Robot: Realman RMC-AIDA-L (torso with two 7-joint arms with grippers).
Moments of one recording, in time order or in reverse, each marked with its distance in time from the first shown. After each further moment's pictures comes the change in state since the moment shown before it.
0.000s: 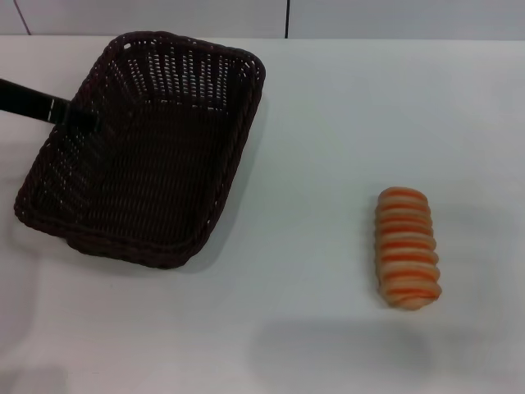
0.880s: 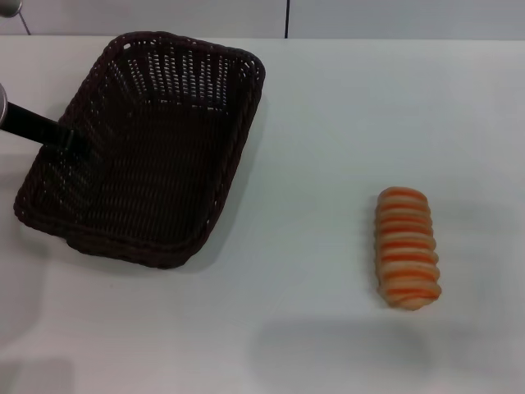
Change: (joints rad) left arm -0.047 0.001 0.011 0.164 0.077 0.058 0.022; right arm 0.012 -0.002 0.008 -0.014 0.001 -0.002 0.000
